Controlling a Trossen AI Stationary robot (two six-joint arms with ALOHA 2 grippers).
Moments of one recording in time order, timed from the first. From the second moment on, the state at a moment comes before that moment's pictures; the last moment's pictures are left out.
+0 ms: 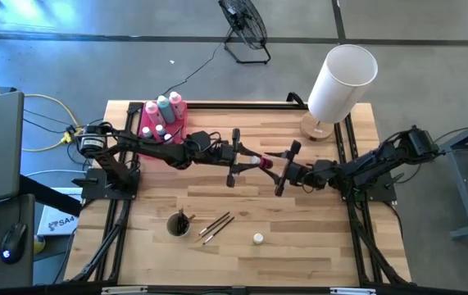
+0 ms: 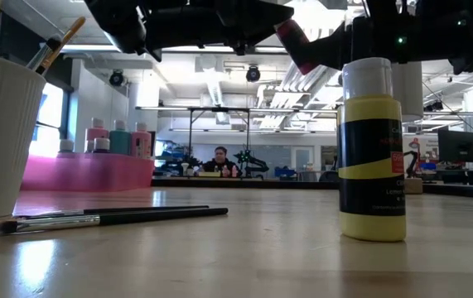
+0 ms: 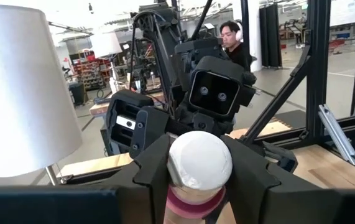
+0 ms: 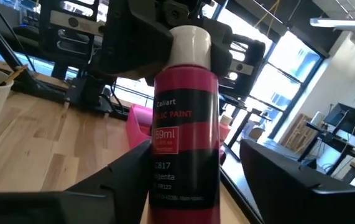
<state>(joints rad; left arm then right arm) 0.08 1.67 0.95 0.88 0.20 0.17 0.17 1.36 0.36 1.11 0.50 -0.46</state>
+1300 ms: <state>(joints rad) 0.08 1.29 0.95 0.17 -0.37 0.06 0.25 1.20 0.36 0.56 0.65 -0.27</state>
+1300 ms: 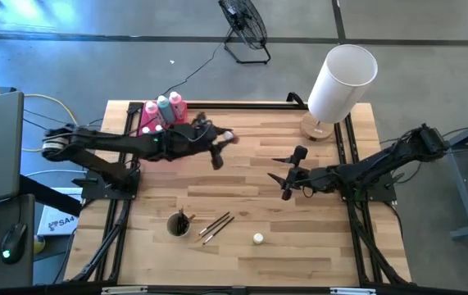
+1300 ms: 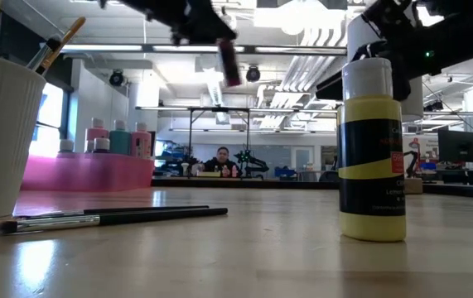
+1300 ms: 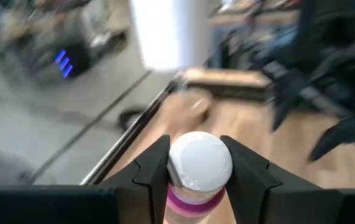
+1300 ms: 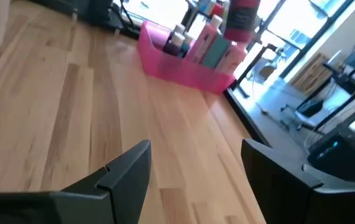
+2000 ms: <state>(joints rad) 0.08 0.85 0.76 -0.55 -0.76 -0.57 0.21 1.20 0.36 0.51 0.62 -0.22</state>
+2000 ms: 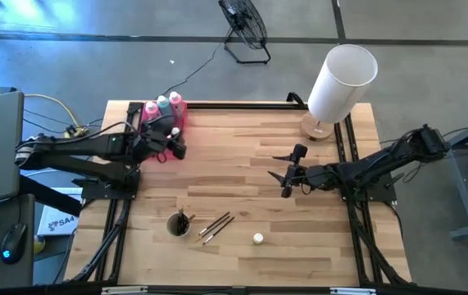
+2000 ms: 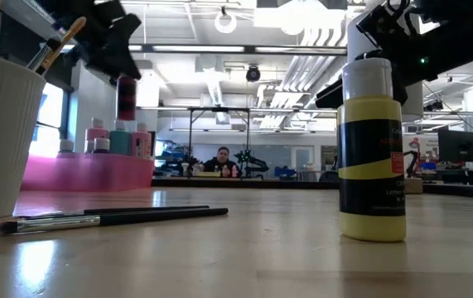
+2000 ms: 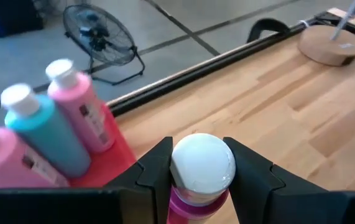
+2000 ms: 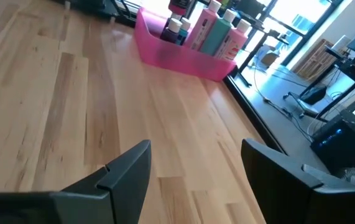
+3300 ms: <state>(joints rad) 0.08 0.44 0.43 -0.82 -0.90 -0.95 0.21 1.20 0.36 0.56 0.63 -0.18</state>
